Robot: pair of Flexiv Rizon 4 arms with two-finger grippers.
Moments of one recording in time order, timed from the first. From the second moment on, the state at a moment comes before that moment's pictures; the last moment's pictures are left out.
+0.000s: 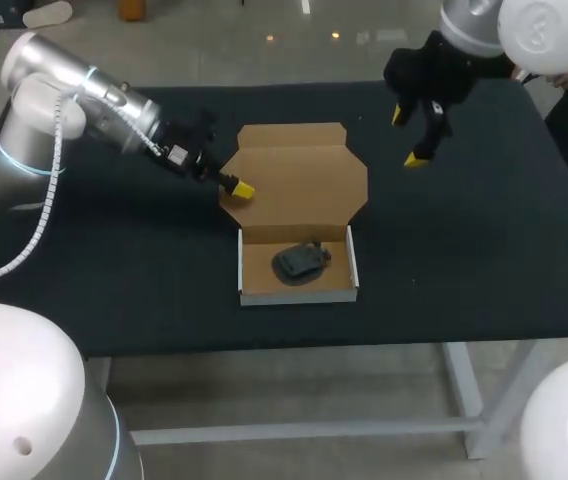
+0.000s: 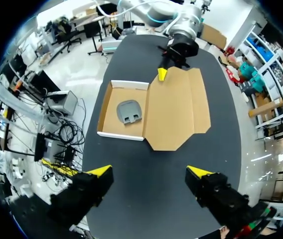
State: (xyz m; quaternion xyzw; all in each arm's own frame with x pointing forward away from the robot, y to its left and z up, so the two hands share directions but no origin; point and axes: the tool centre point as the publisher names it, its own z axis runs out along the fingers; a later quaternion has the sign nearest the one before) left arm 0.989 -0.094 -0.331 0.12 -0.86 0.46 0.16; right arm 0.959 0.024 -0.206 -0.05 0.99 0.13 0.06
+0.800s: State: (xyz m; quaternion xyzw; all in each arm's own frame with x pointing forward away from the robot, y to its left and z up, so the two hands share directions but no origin) left arm 0.987 -0.099 -0.324 0.11 -0.86 0.49 0.13; right arm 0.957 0.027 -0.205 -0.06 0.99 0.13 0.06
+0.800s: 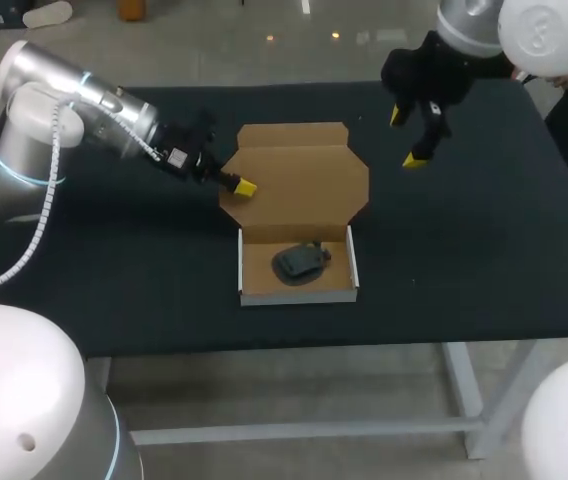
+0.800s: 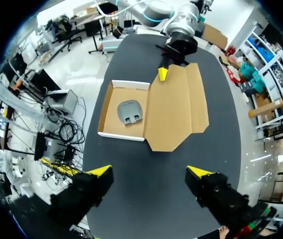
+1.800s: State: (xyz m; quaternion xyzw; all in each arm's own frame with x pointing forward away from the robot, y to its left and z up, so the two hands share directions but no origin) left arm 0.977 -0.098 -0.320 0.01 -0.87 0.49 0.07; right arm 0.959 0.029 -0.200 -0.06 0.99 0.12 0.06
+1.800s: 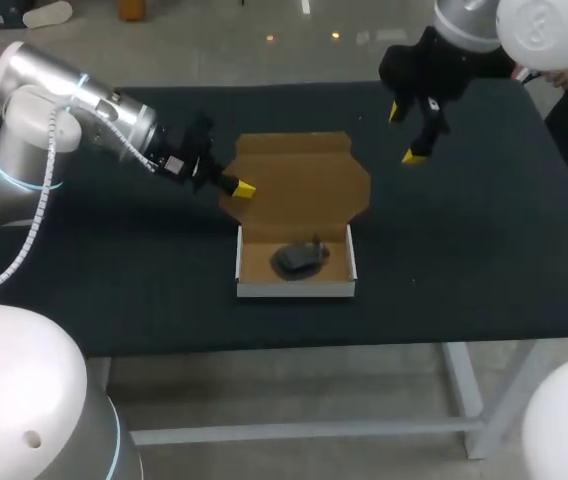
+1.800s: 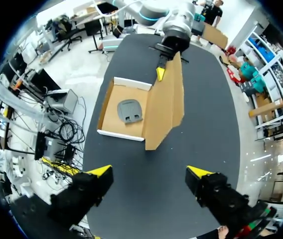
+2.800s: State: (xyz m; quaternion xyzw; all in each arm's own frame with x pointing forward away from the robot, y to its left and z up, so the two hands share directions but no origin) left arm 0.977 -0.097 -0.318 0.01 -0.87 0.49 0.04; right arm 0.957 0.047 -0.177 -0.09 0.99 0.11 0.07
